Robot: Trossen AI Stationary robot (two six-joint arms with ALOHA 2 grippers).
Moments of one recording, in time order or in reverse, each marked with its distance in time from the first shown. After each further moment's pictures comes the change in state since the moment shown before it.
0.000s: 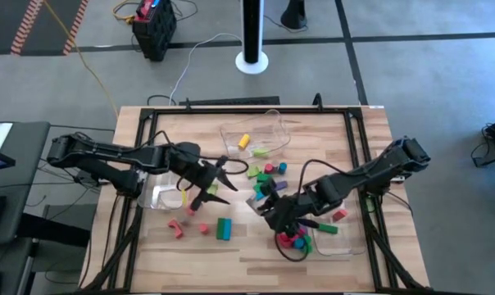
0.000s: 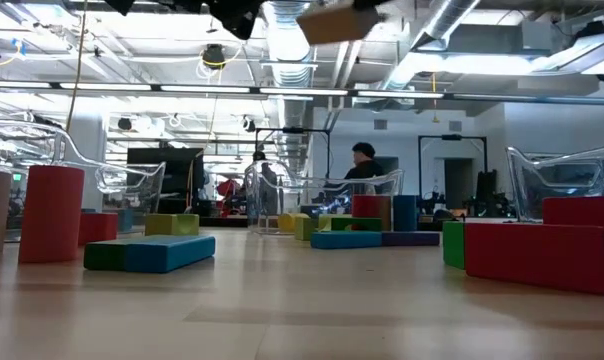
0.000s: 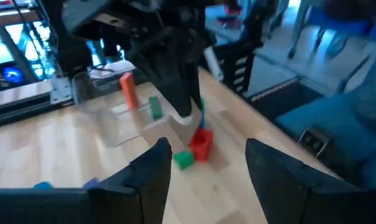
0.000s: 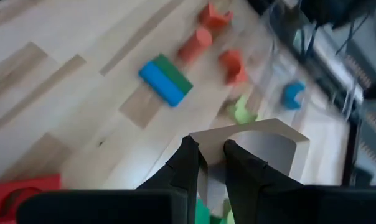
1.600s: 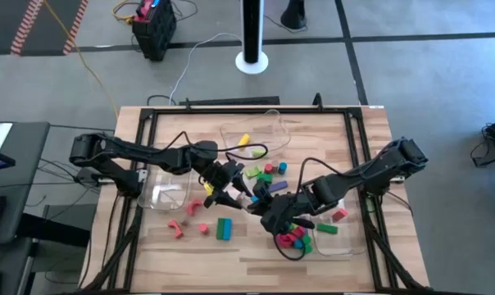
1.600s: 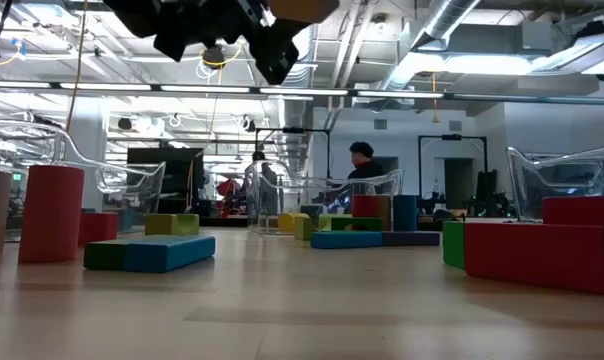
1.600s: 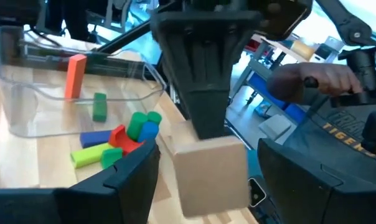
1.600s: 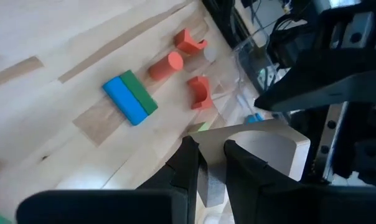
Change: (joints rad) left arm 0.075 0.258 0.004 0.362 0.278 -0.454; right arm -0.014 0.033 0.000 0.157 0.046 -0.226
